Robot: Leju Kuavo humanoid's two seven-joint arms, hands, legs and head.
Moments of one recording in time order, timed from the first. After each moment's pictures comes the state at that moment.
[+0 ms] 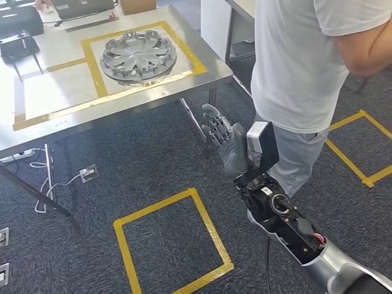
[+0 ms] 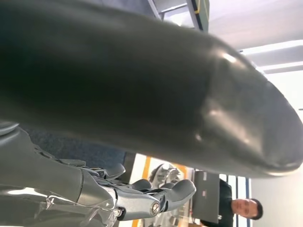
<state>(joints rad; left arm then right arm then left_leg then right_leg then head) -0.25 0.23 -0.72 -0.24 0.93 0.27 -0.22 -0.29 -0.26 0.55 -1.80 -0.36 -0.17 -0.15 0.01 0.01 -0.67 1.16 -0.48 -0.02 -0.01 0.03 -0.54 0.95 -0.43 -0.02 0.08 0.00</state>
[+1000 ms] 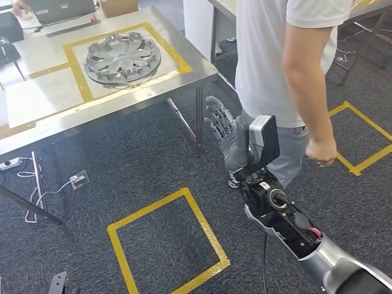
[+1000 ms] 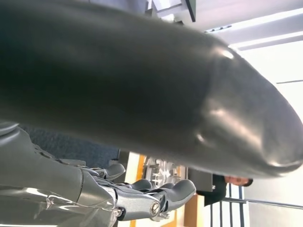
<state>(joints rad) -0.31 0.14 -0.73 -0.24 0.83 0.18 -0.16 -0.33 -0.25 0.55 -1.77 -0.38 -0.22 -0.18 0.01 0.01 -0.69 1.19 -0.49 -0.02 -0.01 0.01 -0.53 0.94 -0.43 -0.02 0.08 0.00</state>
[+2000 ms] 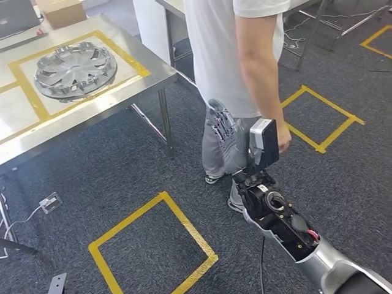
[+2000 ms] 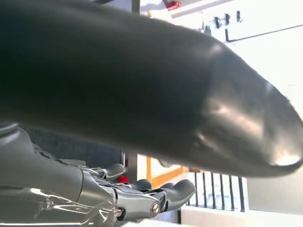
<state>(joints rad) -0.30 0.14 -0.73 -0.24 0.81 0.23 -0.15 -0.31 -0.23 0.55 -1.75 -0.38 -0.23 -0.22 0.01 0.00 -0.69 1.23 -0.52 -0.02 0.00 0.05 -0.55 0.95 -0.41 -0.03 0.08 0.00</state>
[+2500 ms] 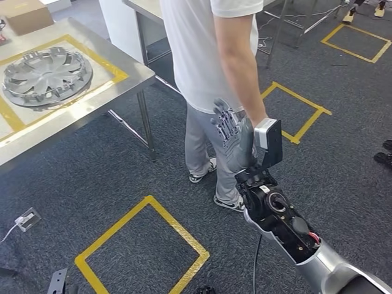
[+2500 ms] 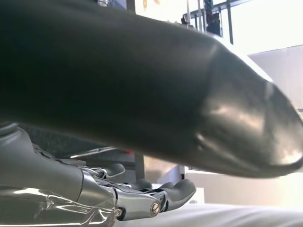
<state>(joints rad) -0.31 0.13 -0.73 -0.24 0.81 0.24 -0.15 -0.32 -0.22 0.55 -1.74 -0.38 -0.26 -0.22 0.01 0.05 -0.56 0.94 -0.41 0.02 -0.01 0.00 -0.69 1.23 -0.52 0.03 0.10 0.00</state>
